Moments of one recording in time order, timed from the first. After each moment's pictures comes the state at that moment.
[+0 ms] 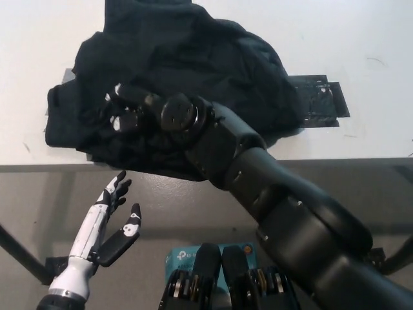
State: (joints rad) left_arm -0.05 0.17 -0.04 -0.16 0.14 0.11 -0.08; right_arm -1.36 0.23 0.45 1.39 -0.14 0.00 0.18
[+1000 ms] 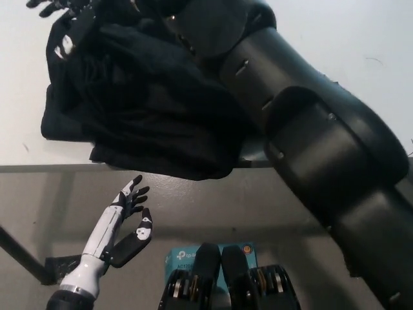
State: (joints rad) left_arm -0.08 0.19 -0.09 -0.12 0.15 0.11 -0.10; right_arm -1.72 0.13 0.32 1.23 -0.11 0.26 0.70
